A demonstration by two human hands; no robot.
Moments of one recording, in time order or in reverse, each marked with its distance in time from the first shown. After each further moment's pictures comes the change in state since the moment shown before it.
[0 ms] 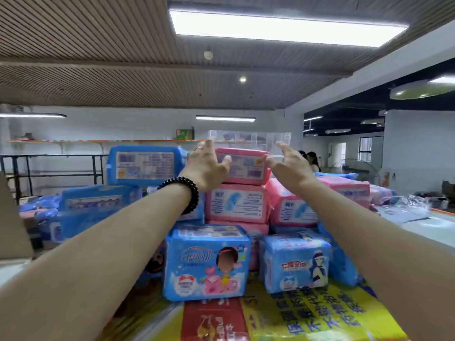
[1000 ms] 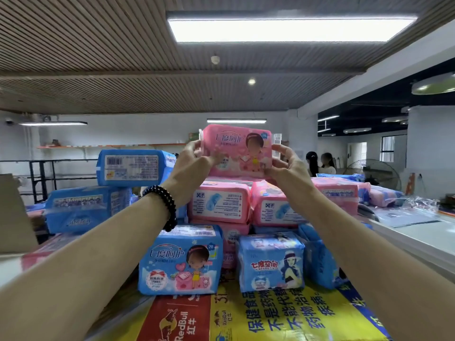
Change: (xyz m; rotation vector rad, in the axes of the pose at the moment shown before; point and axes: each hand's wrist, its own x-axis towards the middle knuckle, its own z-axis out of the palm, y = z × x) left_hand -0.034 0.045 0.002 -0.899 0.036 -0.144; right_hand -0.025 0.036 -0.025 0.951 -0.157 -0.027
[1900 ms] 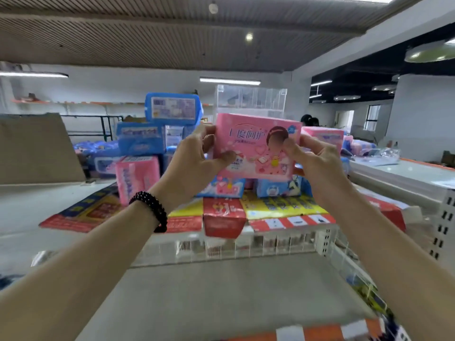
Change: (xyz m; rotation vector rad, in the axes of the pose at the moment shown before) left_hand -0.208 0.016 -0.075 0.223 -0.142 0.186; right_hand -0.204 -0.041 0.056 -0.241 0.157 -0.072
